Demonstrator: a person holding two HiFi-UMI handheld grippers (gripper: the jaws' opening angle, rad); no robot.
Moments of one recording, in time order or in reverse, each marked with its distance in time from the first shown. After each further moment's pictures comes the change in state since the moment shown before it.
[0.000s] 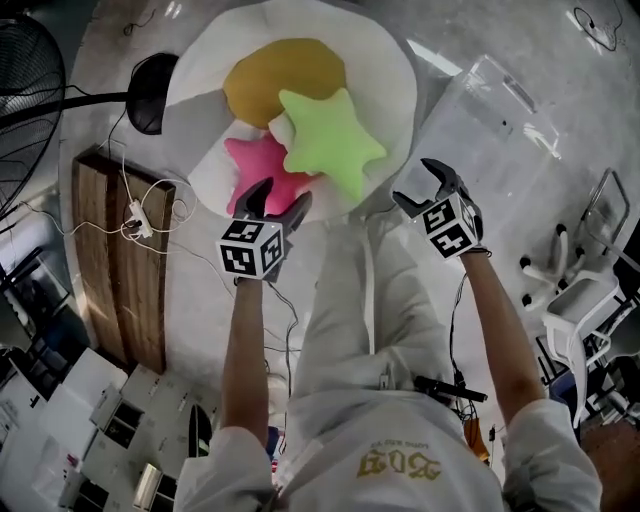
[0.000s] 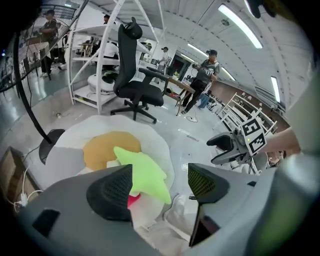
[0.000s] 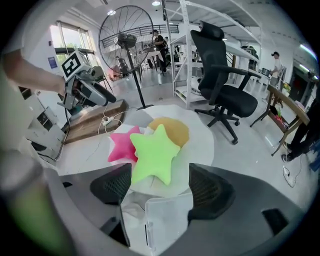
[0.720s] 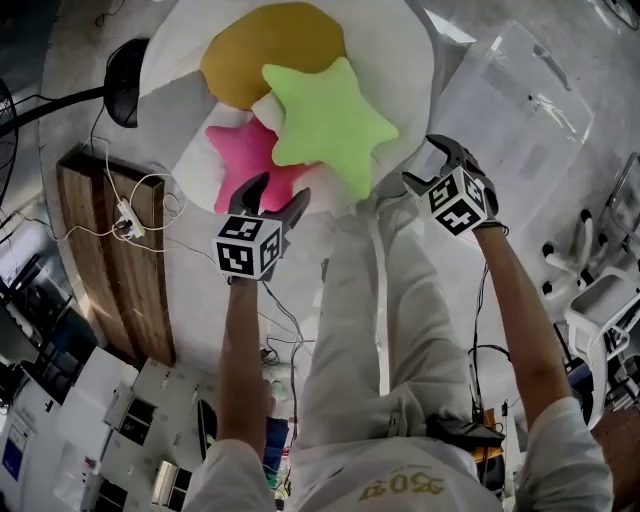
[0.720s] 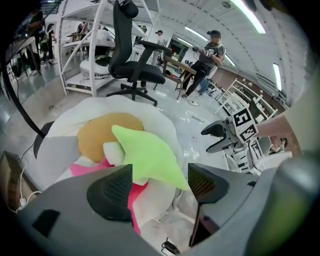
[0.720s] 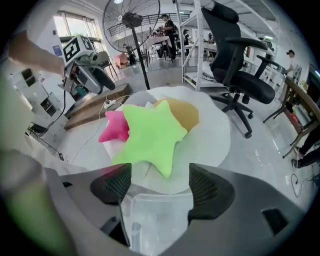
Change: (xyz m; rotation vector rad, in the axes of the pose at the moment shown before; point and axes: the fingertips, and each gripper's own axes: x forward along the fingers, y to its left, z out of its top) left arm 0.089 0.045 -0.077 0.059 0.149 0.000; right arm 0.122 -0.019 -0.080 -0.089 0.100 0.060
